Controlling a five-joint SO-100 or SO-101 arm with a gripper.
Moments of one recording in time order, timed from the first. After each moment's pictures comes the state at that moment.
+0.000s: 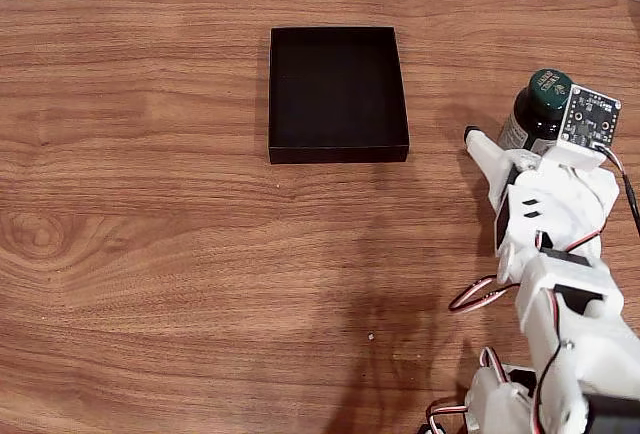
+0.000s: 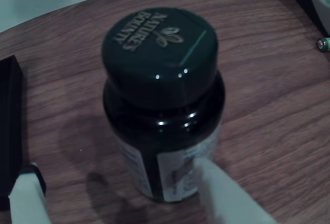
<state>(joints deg) 17.2 120.1 162.2 -19.3 179.6</state>
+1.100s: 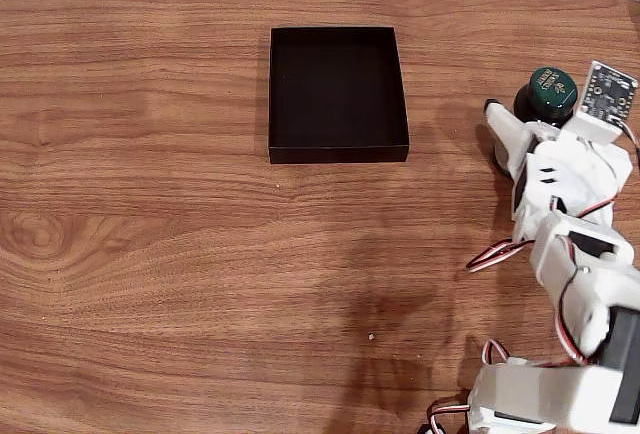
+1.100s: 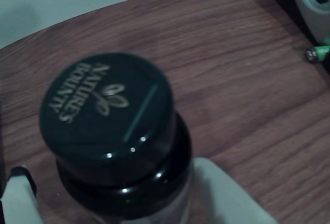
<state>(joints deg) 19.7 102.6 150.3 -26.9 178.3</state>
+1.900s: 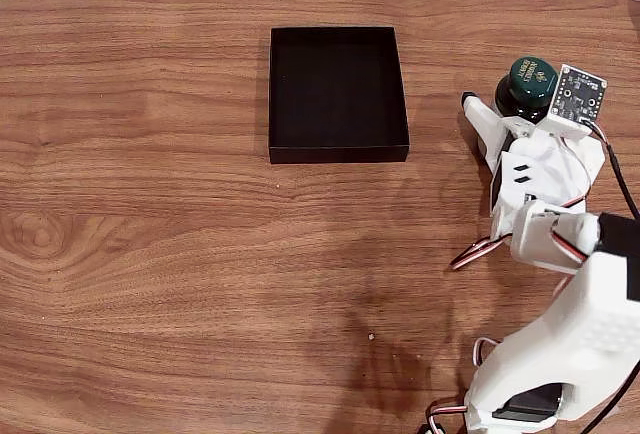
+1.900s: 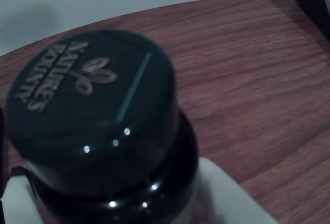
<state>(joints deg) 16.6 81.9 143.1 -44.6 177.0</state>
